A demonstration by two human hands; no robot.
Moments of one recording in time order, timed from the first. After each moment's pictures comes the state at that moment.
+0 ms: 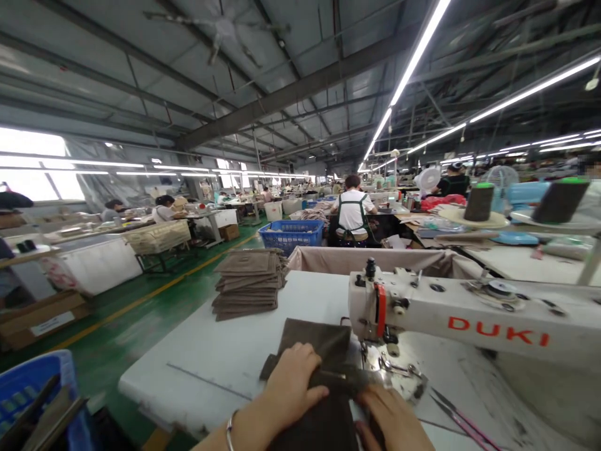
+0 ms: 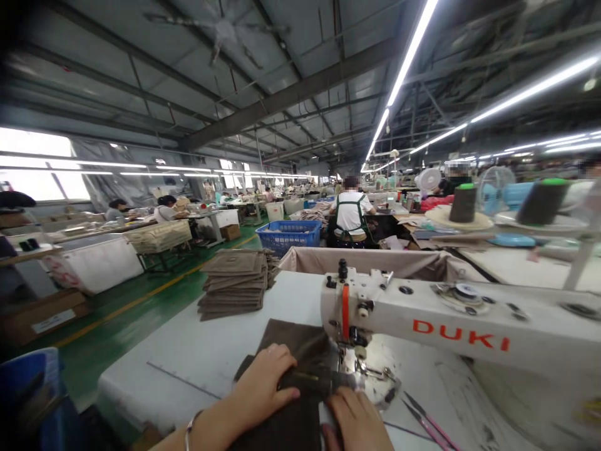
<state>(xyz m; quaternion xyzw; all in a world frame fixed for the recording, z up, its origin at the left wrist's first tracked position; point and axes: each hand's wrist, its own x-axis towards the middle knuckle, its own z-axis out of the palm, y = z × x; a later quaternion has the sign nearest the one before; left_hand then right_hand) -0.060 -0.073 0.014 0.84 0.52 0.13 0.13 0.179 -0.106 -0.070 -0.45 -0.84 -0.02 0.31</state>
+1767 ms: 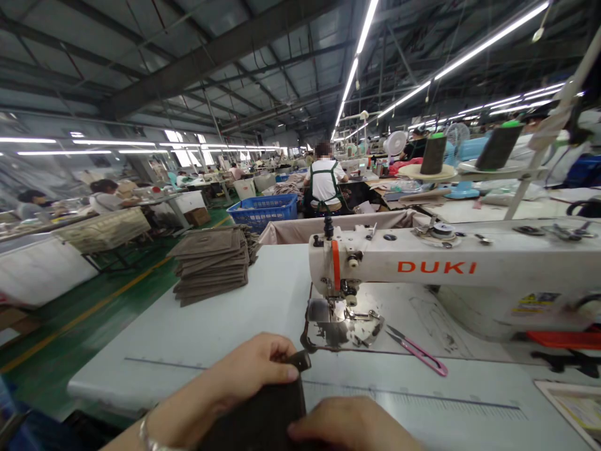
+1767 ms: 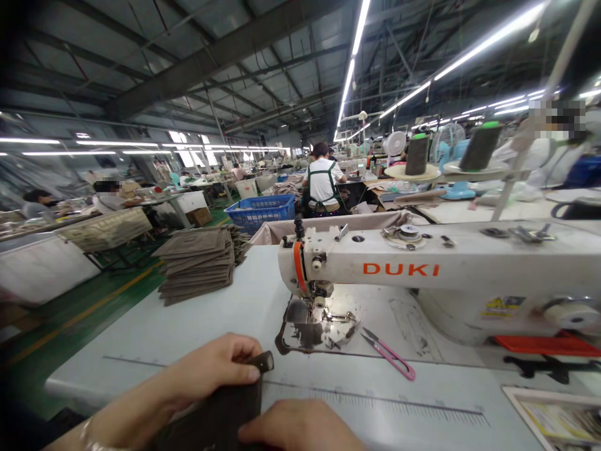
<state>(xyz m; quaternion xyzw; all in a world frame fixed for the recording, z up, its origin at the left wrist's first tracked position) -0.056 -0.105 0.064 0.73 0.49 0.09 0.46 0.153 -0.171 0.008 -0.29 -0.87 0.31 0.26</state>
